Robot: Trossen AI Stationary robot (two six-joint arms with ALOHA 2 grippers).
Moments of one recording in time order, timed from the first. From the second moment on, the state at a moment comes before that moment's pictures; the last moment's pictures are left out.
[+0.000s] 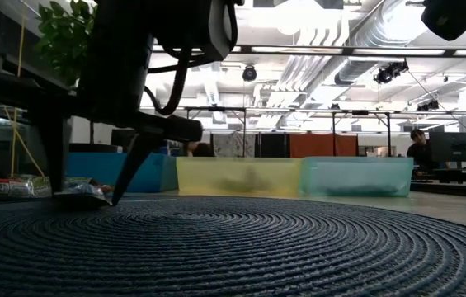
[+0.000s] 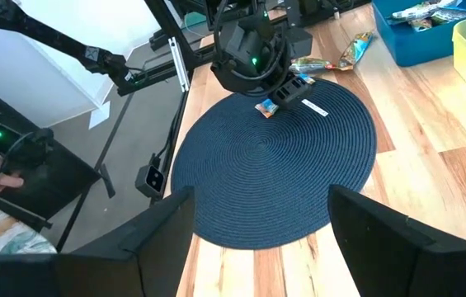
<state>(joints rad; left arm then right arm) -0.30 2.00 1.36 -1.01 0.04 -2.31 0.49 0.53 0.74 -0.63 0.20 0.58</state>
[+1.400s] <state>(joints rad) 0.03 1.67 1.36 -0.07 -0.19 -0.82 0.49 0.53 0.74 -0.63 0.26 0.55</state>
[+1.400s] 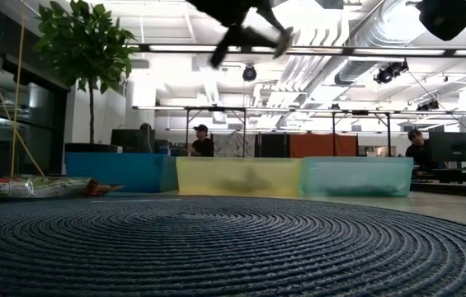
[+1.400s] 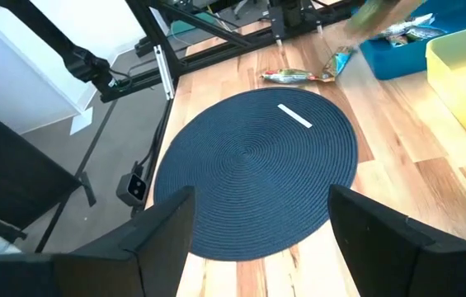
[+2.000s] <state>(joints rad) 0.35 1.69 1.36 0.36 0.30 -0.76 0.49 0.53 0.74 -0.63 0.29 0.55</state>
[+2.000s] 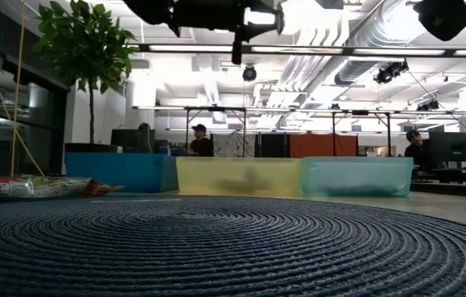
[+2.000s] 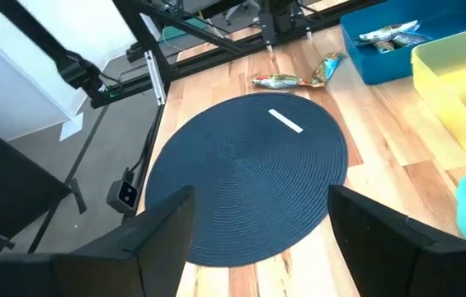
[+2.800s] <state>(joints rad) 0.35 2.38 2.23 -0.34 0.08 -0.93 0.49 0.53 0.74 -0.63 0.36 0.56</state>
